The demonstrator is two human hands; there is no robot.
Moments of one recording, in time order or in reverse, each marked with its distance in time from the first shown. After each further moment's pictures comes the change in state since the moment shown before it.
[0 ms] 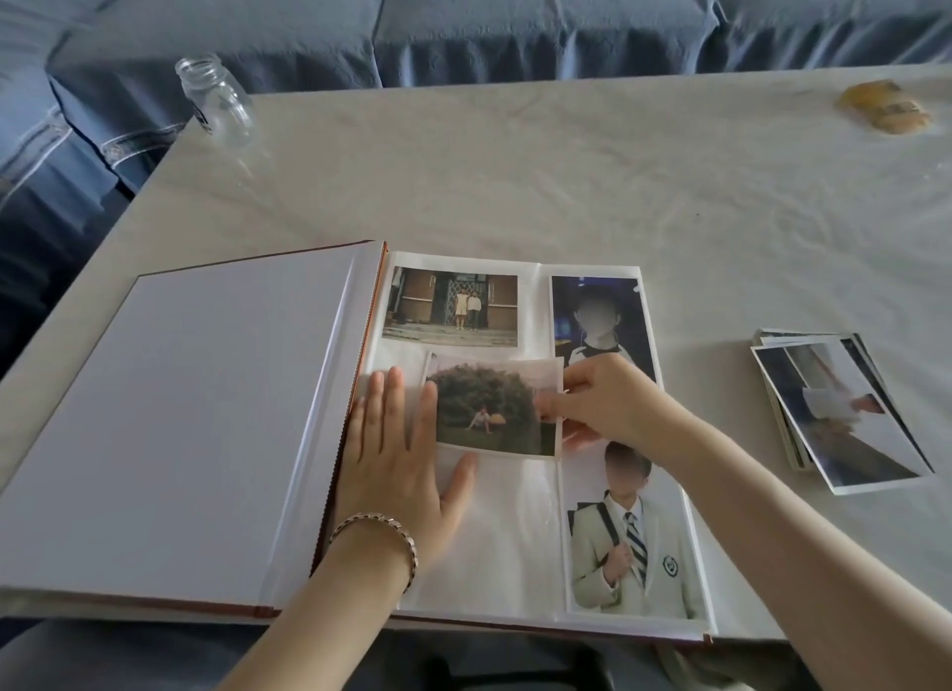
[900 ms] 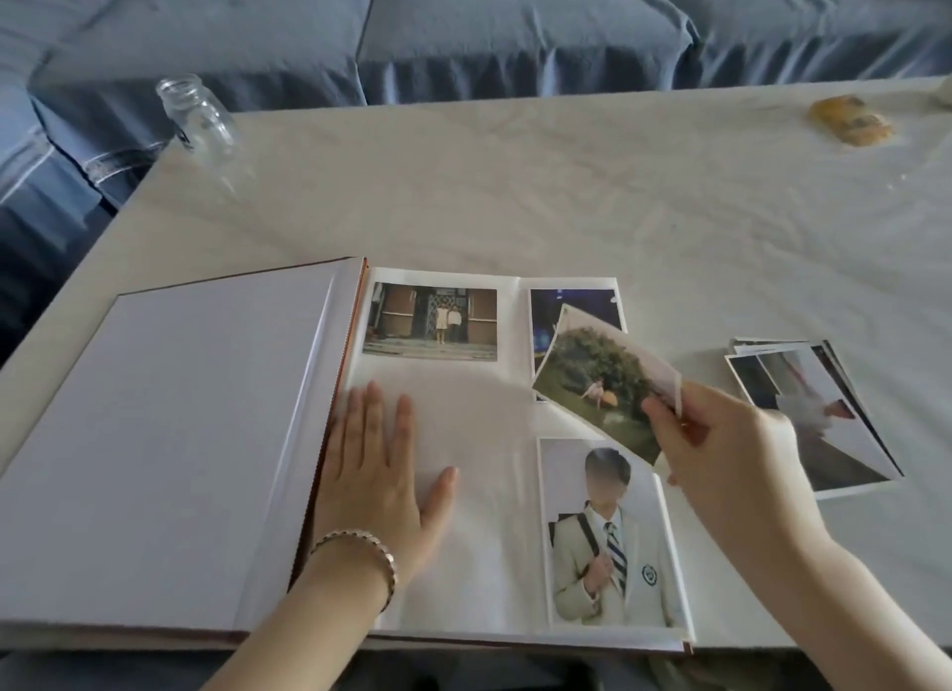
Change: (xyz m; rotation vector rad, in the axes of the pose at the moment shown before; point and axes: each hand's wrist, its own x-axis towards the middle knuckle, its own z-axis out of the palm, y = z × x) left_hand 0.000 0.002 -0.013 -0.023 -0.160 -0.014; right_hand -0.069 0.043 -0.028 -0.388 0.751 -0.336
